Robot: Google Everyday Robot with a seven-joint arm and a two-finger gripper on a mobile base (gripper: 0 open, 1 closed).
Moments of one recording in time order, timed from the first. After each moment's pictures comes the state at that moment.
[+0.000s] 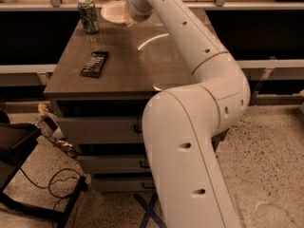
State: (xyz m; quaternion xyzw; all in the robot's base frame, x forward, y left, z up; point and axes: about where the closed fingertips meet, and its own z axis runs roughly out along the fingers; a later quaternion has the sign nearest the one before) arm 0.894 0.061 0.897 -0.80 0.44 -0.19 0.35
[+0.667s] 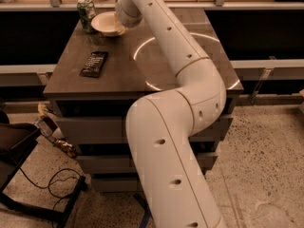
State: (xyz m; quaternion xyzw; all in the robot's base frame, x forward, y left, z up) arm 0.887 0.097 0.868 -0.84 0.40 -0.16 0.32
